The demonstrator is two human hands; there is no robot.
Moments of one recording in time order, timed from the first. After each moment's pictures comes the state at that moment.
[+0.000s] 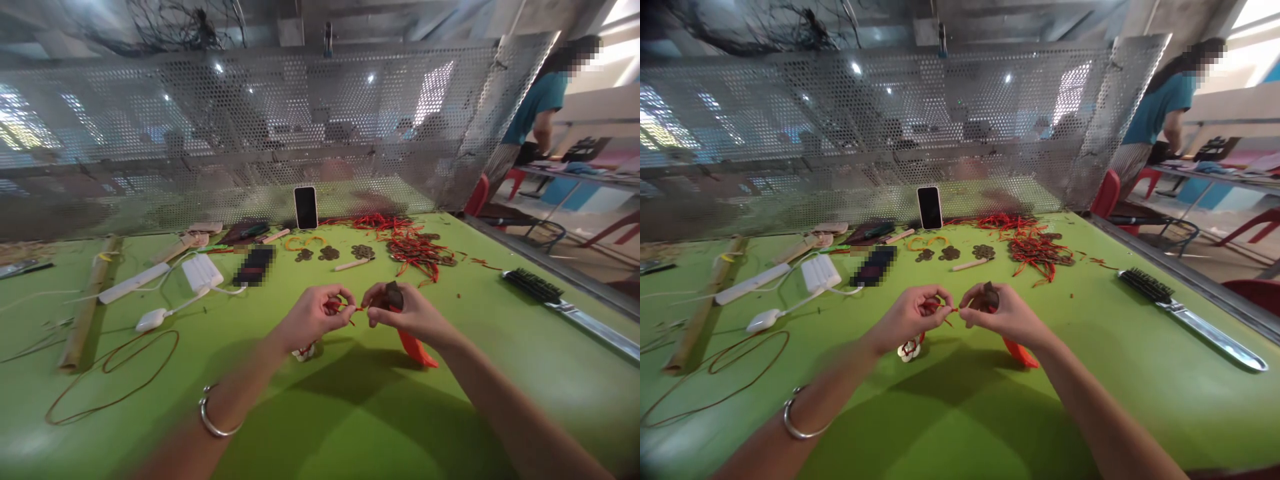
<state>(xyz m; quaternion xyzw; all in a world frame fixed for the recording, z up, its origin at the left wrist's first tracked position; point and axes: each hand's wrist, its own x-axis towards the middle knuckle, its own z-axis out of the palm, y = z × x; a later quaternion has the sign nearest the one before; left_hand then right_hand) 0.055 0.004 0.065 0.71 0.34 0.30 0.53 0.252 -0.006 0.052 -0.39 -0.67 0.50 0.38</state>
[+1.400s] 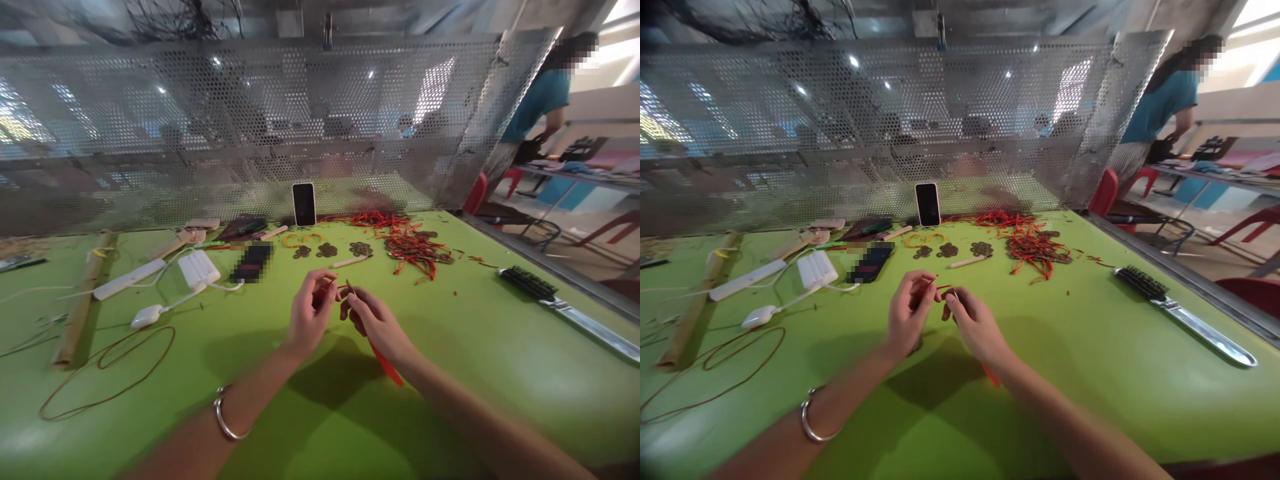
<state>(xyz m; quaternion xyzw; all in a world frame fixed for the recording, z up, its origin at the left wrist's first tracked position) 0.070 0.003 0.030 0.67 0.32 0.57 0.35 0.202 -0.018 0.023 -0.41 -0.57 0.52 0.49</state>
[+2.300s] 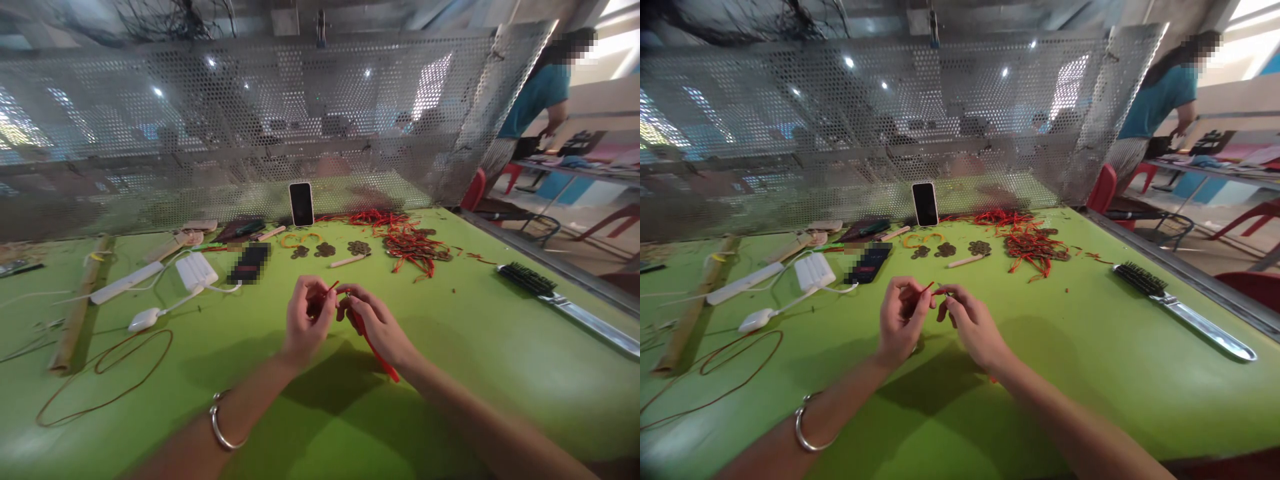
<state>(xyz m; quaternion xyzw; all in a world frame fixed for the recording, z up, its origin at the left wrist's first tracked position) 0.071 -0.008 0.032 0.65 0.27 0.60 0.37 0.204 -0.023 0.028 -0.39 -0.58 0.51 0.49</state>
